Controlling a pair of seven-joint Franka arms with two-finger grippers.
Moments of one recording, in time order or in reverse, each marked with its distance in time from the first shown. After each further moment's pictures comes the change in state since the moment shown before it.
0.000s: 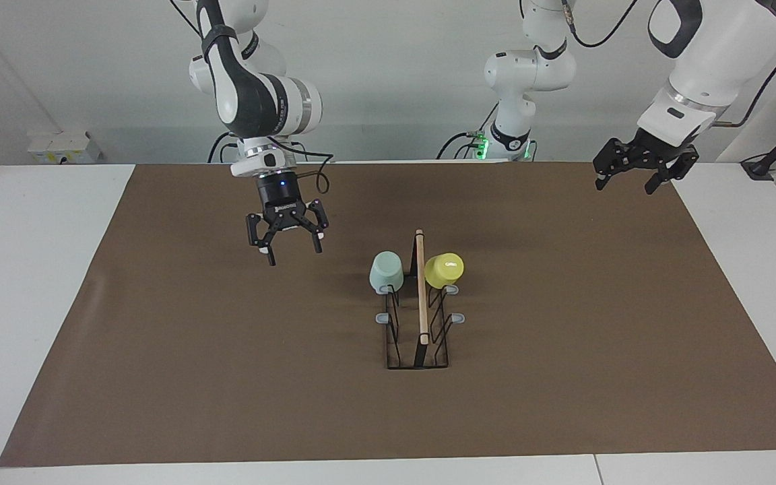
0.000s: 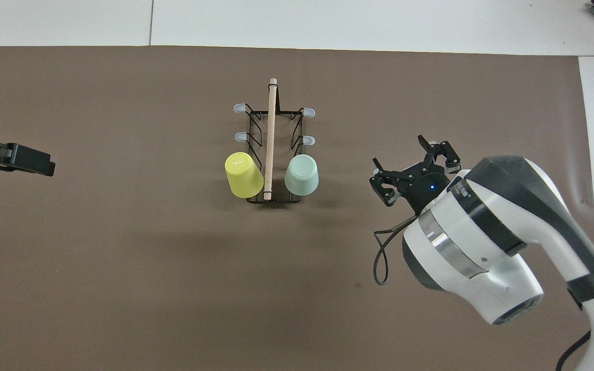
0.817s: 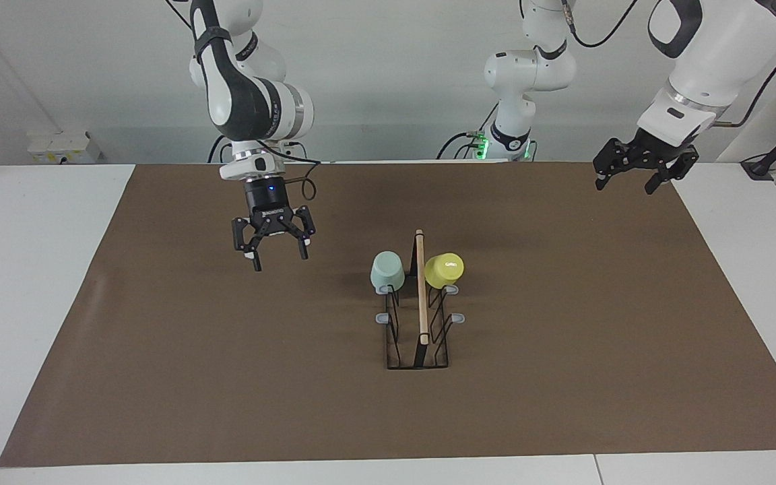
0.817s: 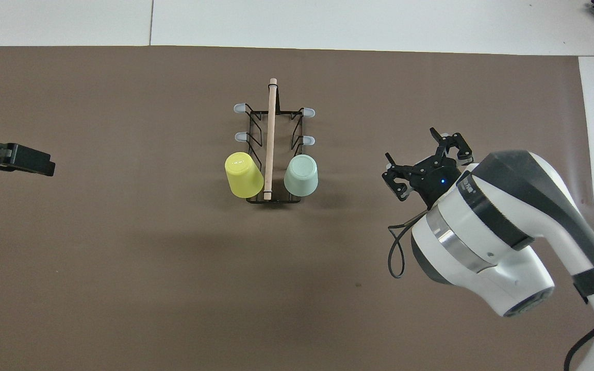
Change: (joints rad) left arm 0.000 0.000 0.000 0.000 0.000 0.000 0.000; right arm -0.125 0.007 0.106 -0.017 -0.154 -0.006 -0.018
